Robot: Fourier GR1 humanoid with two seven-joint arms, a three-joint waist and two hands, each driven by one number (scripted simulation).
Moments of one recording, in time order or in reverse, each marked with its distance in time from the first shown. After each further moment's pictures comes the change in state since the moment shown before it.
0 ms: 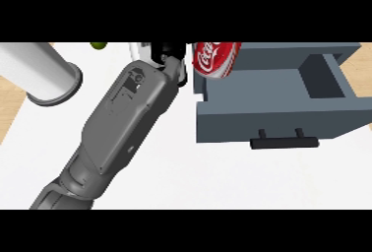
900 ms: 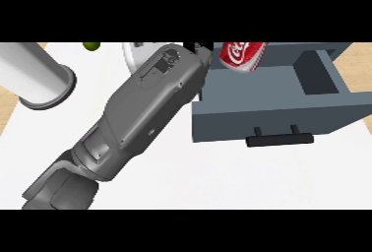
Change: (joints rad) left arm -0.240 0.000 -0.180 0.343 0.307 0.082 -0.150; right arm -0.074 -0.027 0.012 -0.010 -0.005 -0.040 0.065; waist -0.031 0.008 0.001
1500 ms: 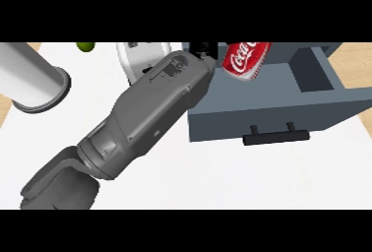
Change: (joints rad) left arm -0.034 0.000 -0.173 0.106 0.167 0.062 -0.056; right arm -0.043 -0.003 0.027 -0.002 0.025 -0.018 0.016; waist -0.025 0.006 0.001
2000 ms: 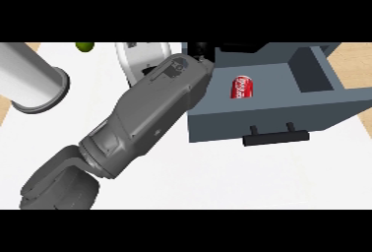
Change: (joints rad) left arm -0.011 0.000 -0.073 0.067 0.078 0.058 -0.038; right arm 0.006 -0.008 -0.009 -0.017 -0.018 0.001 0.019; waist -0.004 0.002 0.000
